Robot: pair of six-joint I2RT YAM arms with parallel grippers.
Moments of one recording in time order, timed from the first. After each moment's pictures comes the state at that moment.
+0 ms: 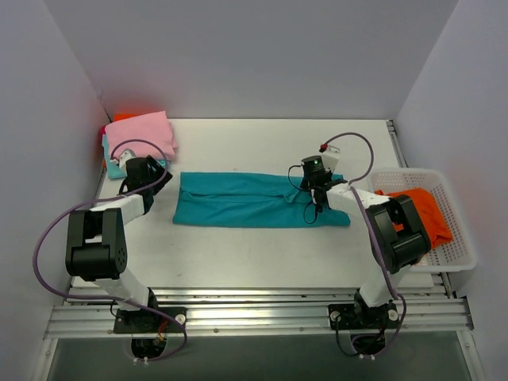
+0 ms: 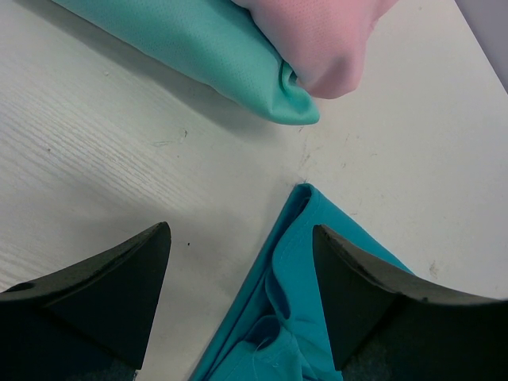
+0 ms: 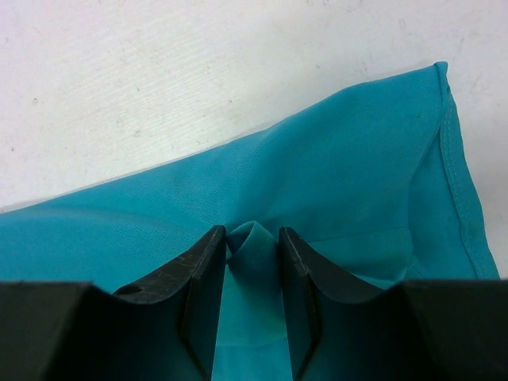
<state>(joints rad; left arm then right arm) 0.03 1.67 0.85 0.25 -0.12 -0.72 0.38 1.74 0.97 0.02 0.46 0.59</state>
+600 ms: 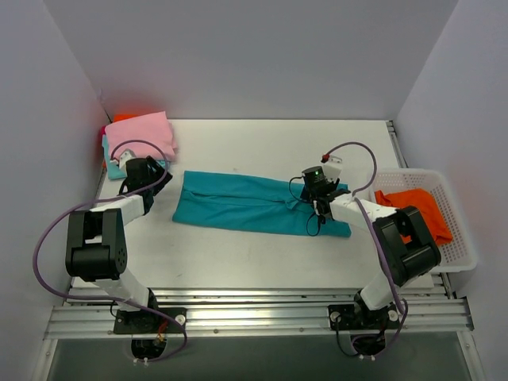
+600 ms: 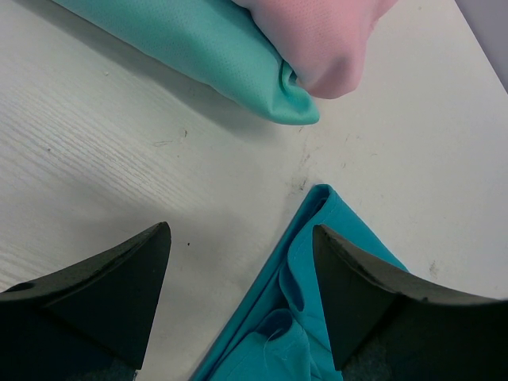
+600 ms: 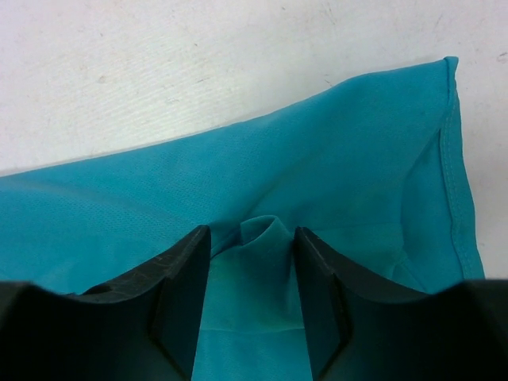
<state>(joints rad) 0.03 1.67 0.85 0.25 -0.12 -0.72 0.42 1.62 0.83 -0.02 0.49 0.62</state>
